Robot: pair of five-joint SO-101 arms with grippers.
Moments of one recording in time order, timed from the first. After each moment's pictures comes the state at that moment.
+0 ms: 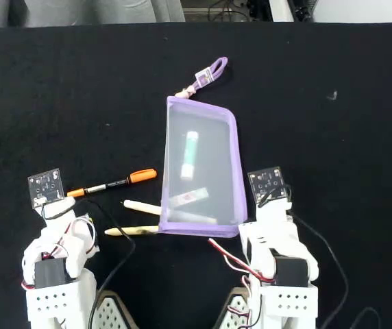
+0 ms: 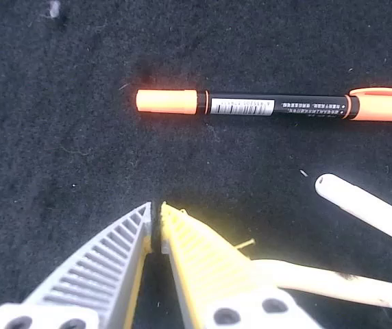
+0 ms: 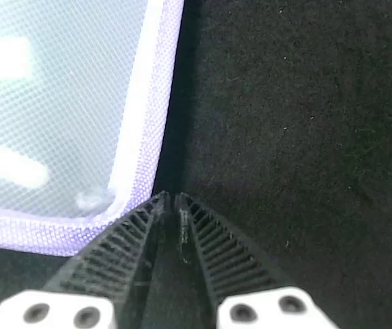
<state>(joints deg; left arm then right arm) -15.3 -104.4 96.1 70.9 6.1 3.3 -103.4 96.6 74.0 14.3</state>
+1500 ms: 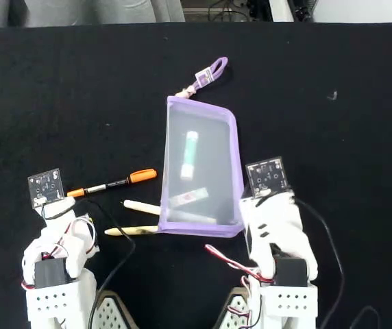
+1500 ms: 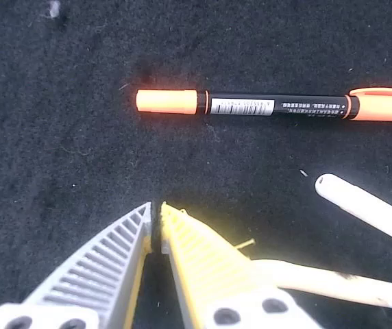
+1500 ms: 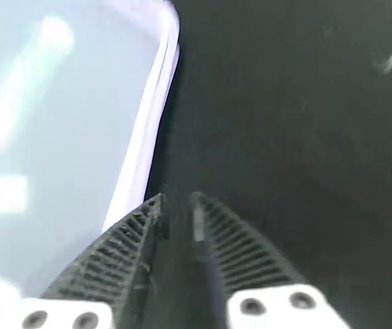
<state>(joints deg) -15.3 -104.4 96.1 70.9 6.1 2.5 -103.4 96.6 51.8 19.6</state>
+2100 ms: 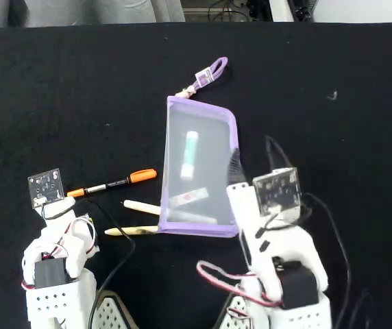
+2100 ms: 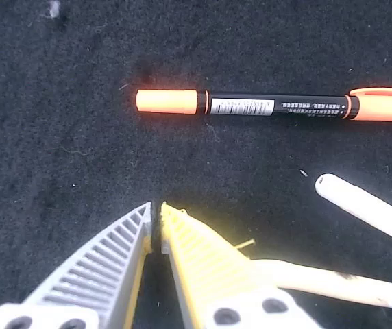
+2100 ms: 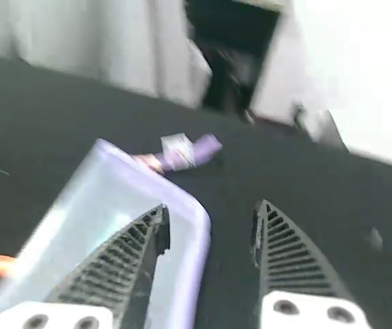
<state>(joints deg) -15.3 -104.4 96.1 70.9 6.1 -9.8 -103.1 79.3 46.6 11.6</state>
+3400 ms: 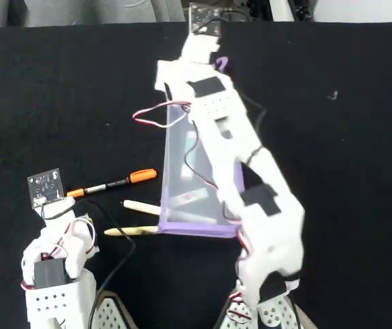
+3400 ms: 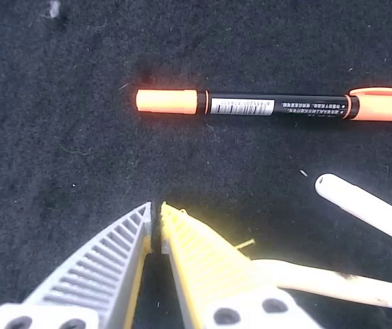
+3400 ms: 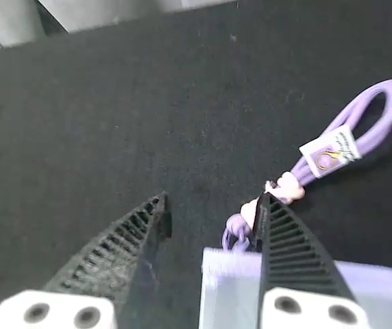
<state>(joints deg) -15.3 -104.4 96.1 70.9 6.1 -20.0 27.3 -17.5 41.4 -22.4</state>
